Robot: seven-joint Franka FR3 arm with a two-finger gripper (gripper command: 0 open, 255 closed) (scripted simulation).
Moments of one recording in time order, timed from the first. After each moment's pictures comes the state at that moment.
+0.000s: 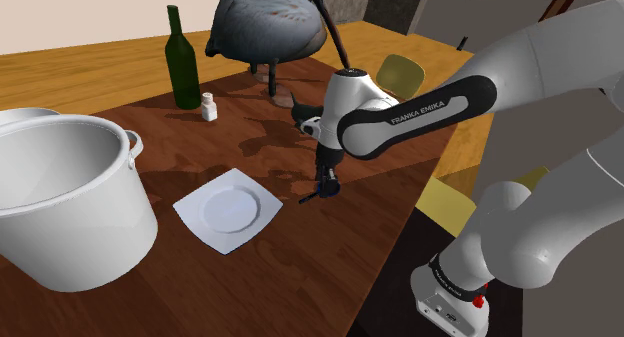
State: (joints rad) arm 0.33 -0.20 -0.01 -2.55 0.07 2.31 -0.72
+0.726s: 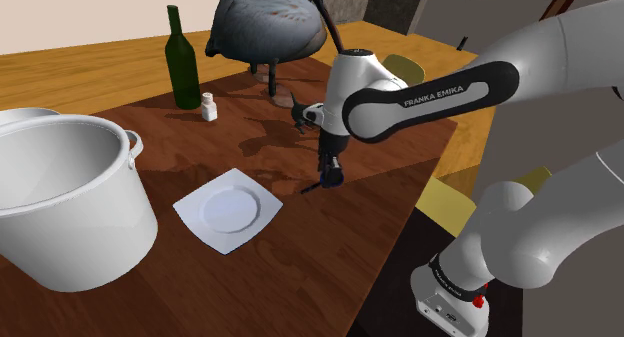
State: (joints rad) arm 0.32 -0.27 -0.01 -2.50 0.06 2.19 -0.71
